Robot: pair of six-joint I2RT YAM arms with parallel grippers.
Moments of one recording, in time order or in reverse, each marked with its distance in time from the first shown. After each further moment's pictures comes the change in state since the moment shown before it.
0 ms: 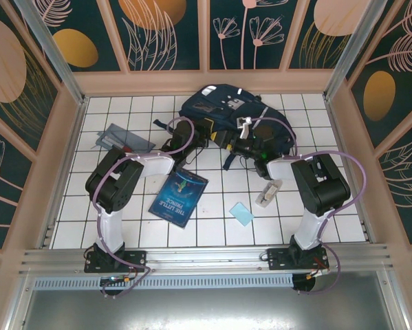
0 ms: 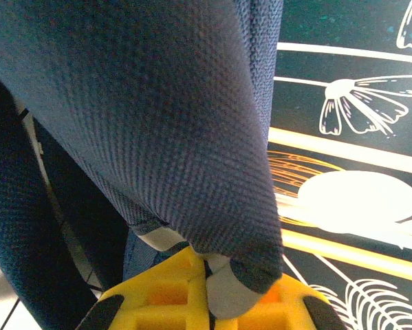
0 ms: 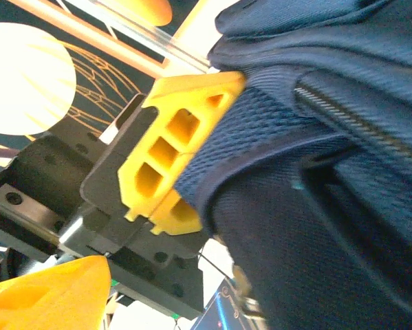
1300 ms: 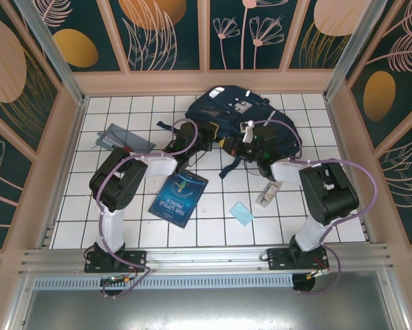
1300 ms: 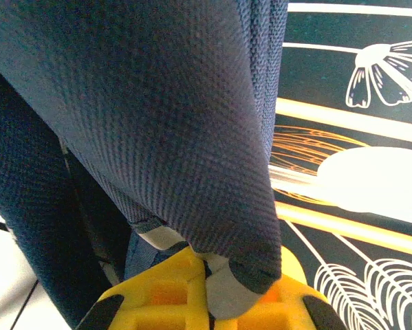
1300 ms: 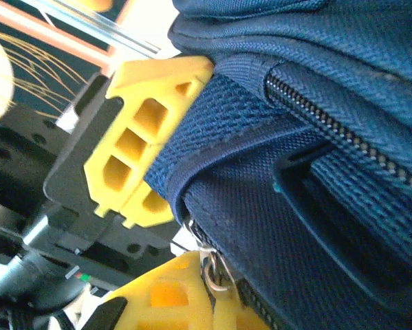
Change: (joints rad) left arm -0.008 0.032 0.011 -0.005 0.056 0.022; right arm -0.013 -0.110 -0.022 -0.296 0.089 -0.114
